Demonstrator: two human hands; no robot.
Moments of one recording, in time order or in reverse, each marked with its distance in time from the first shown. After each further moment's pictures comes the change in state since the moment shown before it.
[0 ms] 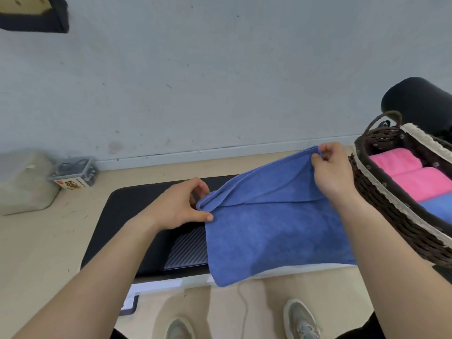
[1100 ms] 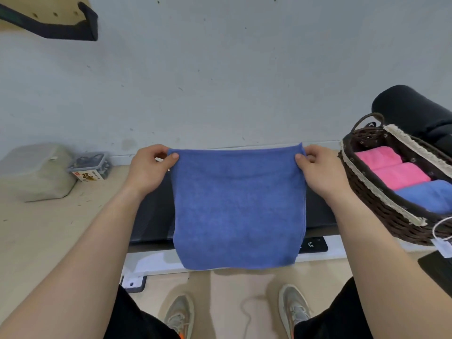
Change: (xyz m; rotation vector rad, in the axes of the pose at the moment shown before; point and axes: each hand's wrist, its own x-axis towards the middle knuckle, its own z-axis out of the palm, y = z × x) left_hand -0.048 0.007 -0.057 -0.322 0.566 -0.120; right_hand -0.057 -0.039 -0.034 -0.229 -0.198 -0.100
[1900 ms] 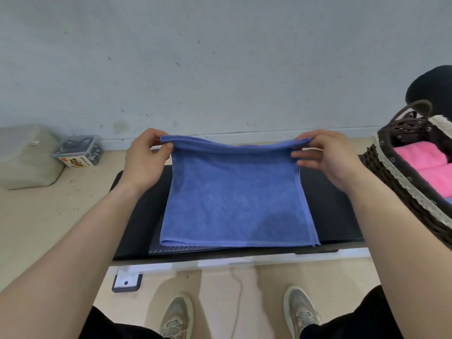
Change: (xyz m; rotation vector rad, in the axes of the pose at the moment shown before) left_hand 0.047 -0.046 0.023 -0.106 0.041 -0.051; right_hand 0.069 0.005 0.041 0.619 -0.214 0.262
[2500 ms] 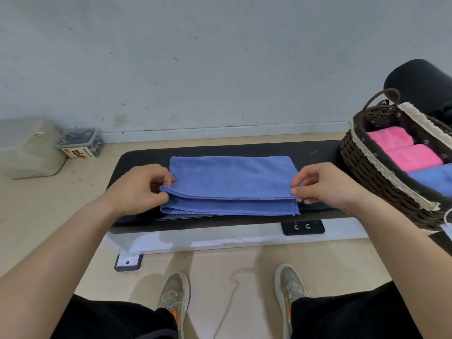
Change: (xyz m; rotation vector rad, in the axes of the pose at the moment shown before) left_hand -0.097 -0.004 -0.038 0.512 -0.479 0.100; right_hand -0.097 0.037 -0.040 -0.501 -0.254 0.070
